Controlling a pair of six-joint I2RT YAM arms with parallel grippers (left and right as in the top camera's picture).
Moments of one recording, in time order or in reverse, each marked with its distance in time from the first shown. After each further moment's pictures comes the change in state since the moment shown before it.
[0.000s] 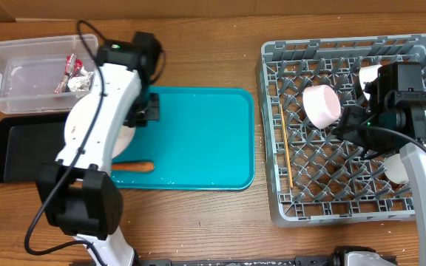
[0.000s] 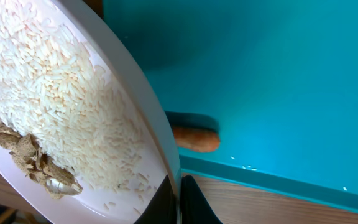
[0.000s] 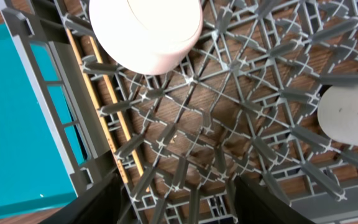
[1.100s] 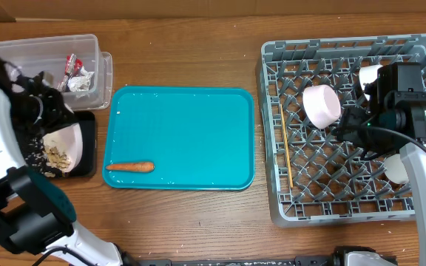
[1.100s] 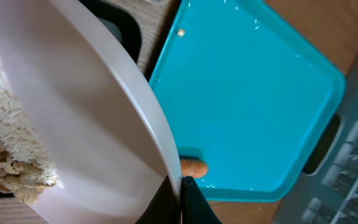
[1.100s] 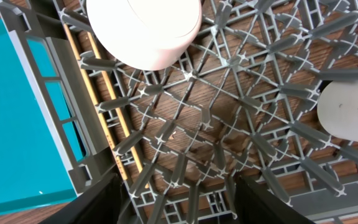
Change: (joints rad) left arm 0.703 0.000 0.000 0.091 0.664 0.377; right arm 0.000 0.000 0.000 -0.009 0.000 -0.001
